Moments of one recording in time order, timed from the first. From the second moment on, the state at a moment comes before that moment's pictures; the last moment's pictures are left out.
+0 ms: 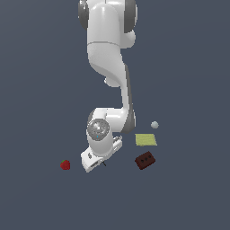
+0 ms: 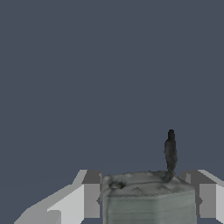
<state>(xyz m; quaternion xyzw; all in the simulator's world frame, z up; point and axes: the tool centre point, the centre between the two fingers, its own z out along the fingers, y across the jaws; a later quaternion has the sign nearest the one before) 0.111 -0.051 0.013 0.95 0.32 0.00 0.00</state>
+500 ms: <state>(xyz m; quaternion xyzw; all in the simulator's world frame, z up) 0.107 -0.049 0.017 0.95 0.32 0.00 0.00</state>
